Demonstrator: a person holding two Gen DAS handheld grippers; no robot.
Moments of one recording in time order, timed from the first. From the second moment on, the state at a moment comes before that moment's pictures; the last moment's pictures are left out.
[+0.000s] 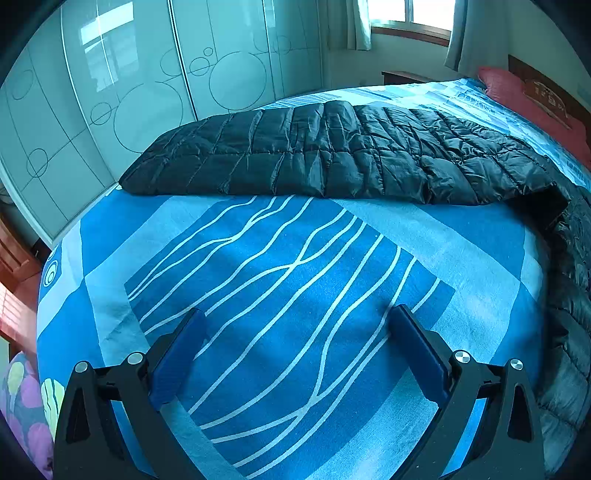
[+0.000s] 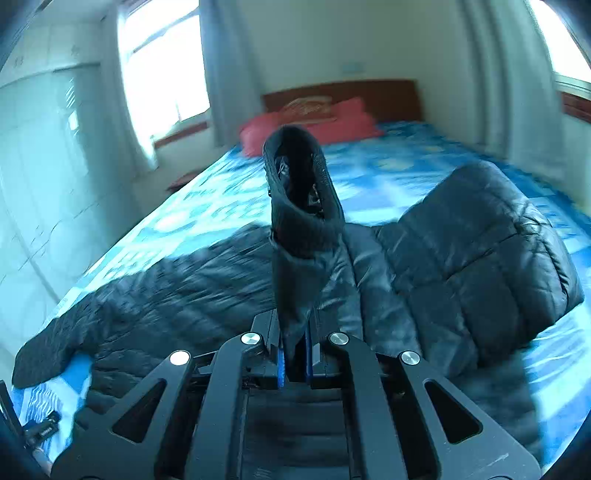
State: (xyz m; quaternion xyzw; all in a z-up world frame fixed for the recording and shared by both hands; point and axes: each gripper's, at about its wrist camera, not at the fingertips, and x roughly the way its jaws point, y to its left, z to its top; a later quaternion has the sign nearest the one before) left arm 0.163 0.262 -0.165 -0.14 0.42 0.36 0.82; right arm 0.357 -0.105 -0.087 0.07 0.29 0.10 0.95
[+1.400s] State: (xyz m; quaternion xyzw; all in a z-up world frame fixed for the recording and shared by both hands) left arm 0.165 0.258 -0.166 -0.13 0.42 0.36 0.82; right arm 0.412 -0.343 -0.132 0.14 0.37 0.01 0.92
